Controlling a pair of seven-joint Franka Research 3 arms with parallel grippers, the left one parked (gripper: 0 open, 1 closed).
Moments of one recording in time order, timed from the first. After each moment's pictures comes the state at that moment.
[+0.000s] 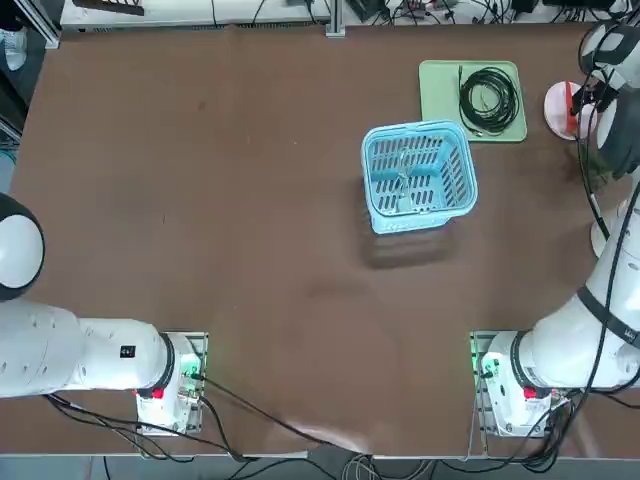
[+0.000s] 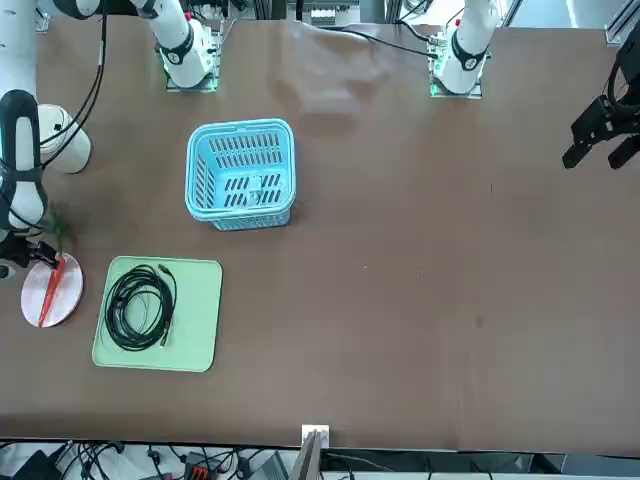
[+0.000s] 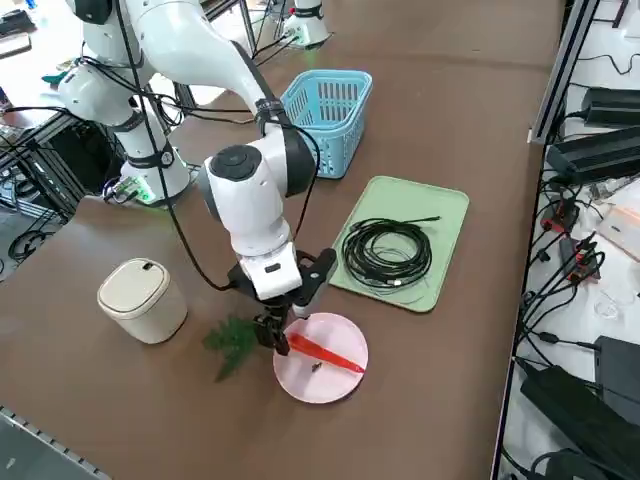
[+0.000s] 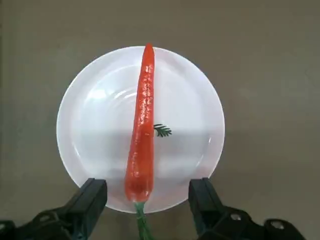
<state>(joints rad) -0.01 0.65 -0.53 -1.75 0.38 2.48 -0.71</state>
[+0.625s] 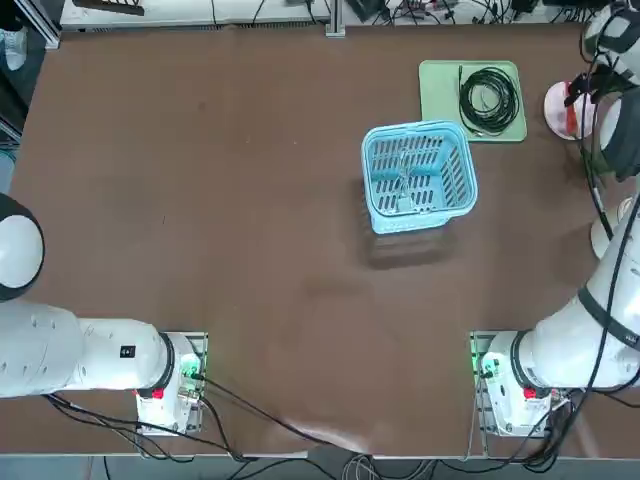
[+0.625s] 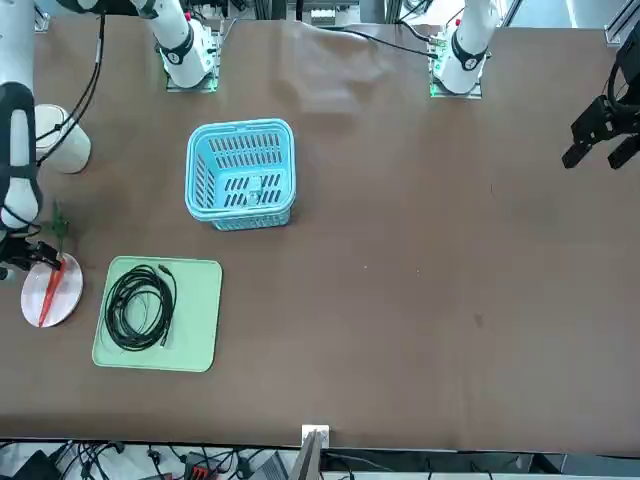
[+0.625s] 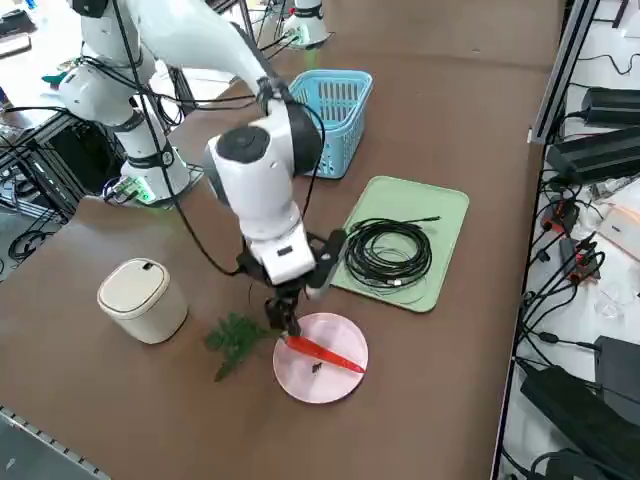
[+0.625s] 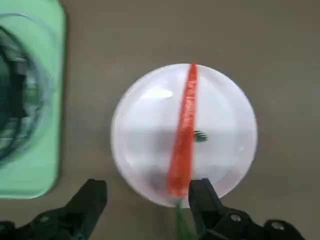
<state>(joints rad) 0.03 0.57 -0.53 -1.72 0.38 2.29 -0.70</state>
